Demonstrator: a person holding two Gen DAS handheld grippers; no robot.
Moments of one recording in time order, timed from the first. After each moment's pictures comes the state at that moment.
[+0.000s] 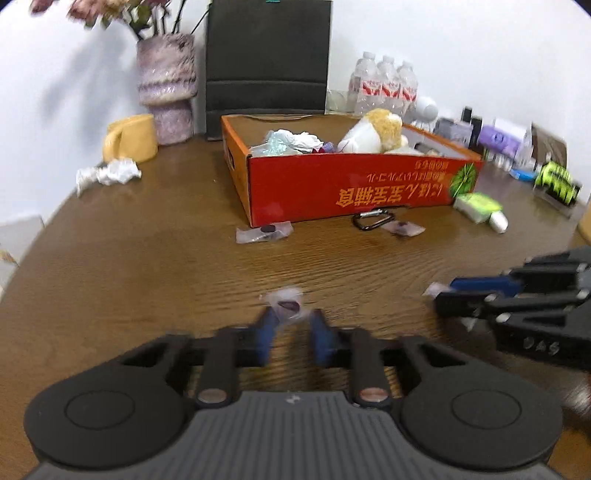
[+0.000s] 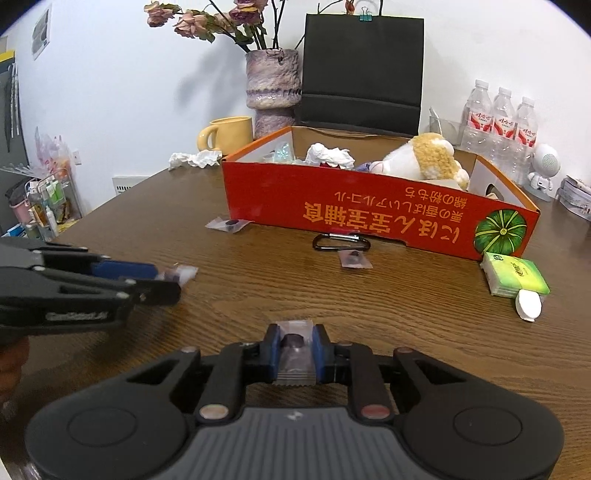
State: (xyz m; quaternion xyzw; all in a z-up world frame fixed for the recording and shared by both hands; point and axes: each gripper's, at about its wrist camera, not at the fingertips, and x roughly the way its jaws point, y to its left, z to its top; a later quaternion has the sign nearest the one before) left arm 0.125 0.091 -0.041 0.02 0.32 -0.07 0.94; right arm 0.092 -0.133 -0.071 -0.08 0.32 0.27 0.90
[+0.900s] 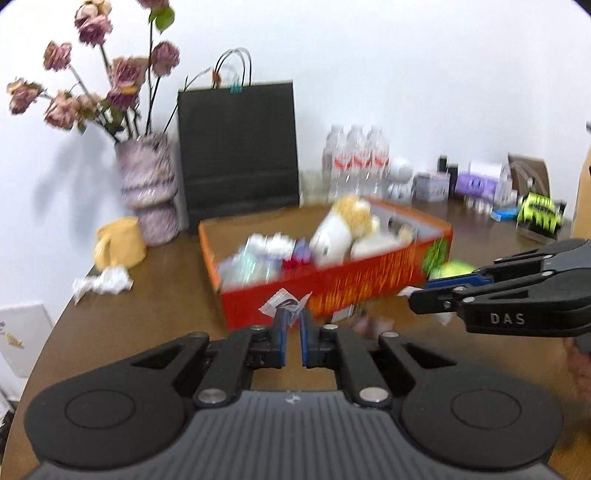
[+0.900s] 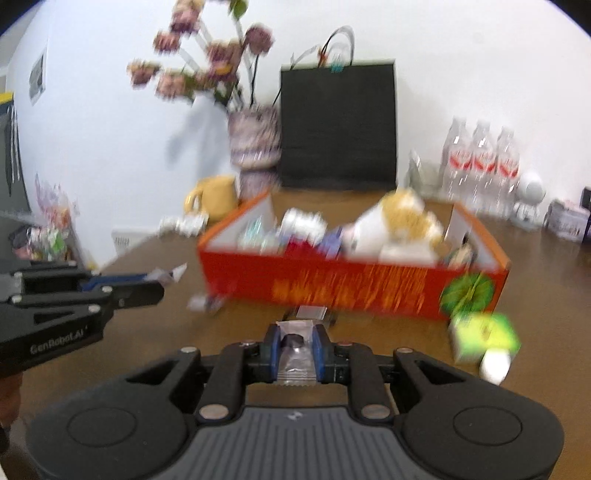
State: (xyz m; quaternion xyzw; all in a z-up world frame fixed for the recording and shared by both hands) left arm 0.136 0.060 0.021 0.05 0.21 -0.09 0.97; right arm 0.130 -0.164 -0.016 -0.03 0.25 0.27 0.93
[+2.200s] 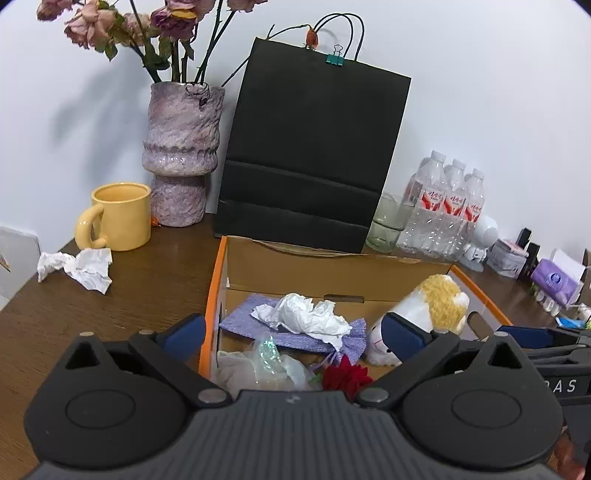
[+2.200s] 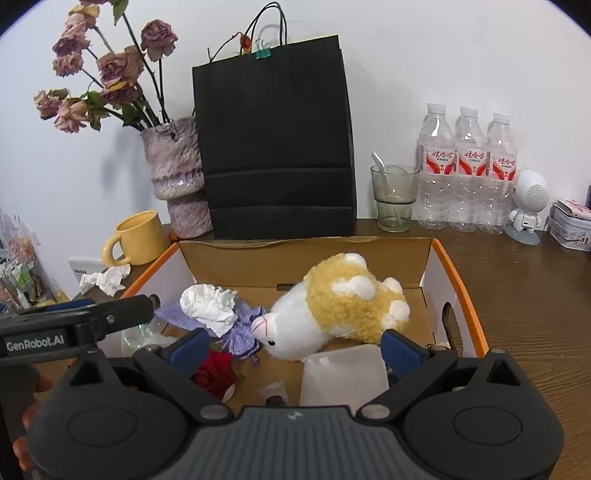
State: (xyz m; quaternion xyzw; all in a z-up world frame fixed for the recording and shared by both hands) left arm 0.298 0.071 0.025 -0.10 0.25 0.00 0.96; right arm 0.298 -0.160 -0.013 -0.01 0.30 0.24 0.92
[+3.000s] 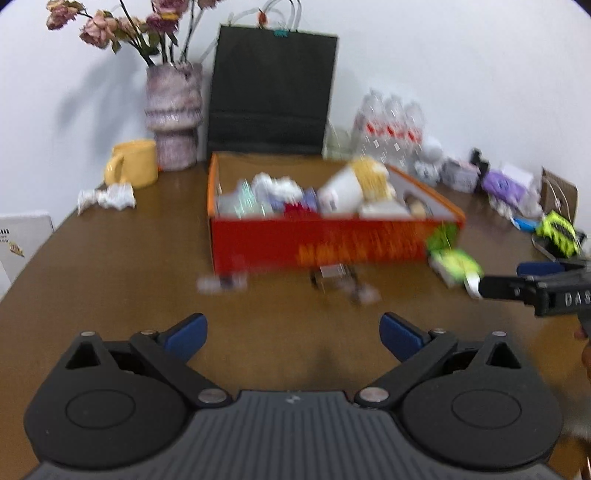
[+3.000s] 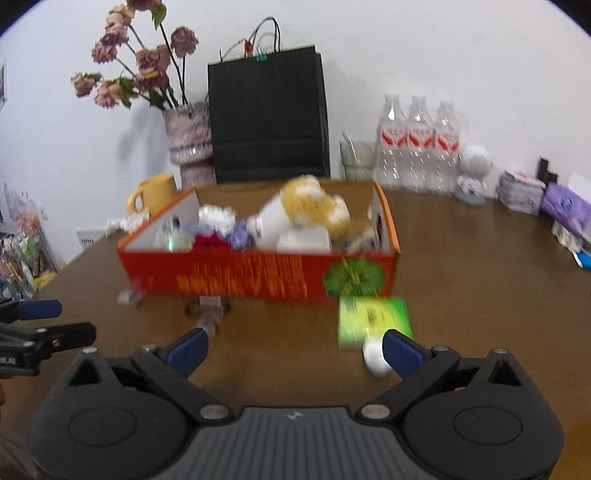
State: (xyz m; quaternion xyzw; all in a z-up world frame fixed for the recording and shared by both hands) left arm 0.121 0.038 -0.001 -0.04 0.30 -0.04 0.95; right arm 0.143 -0.254 -0.032 -0.02 0.32 0.22 0.92
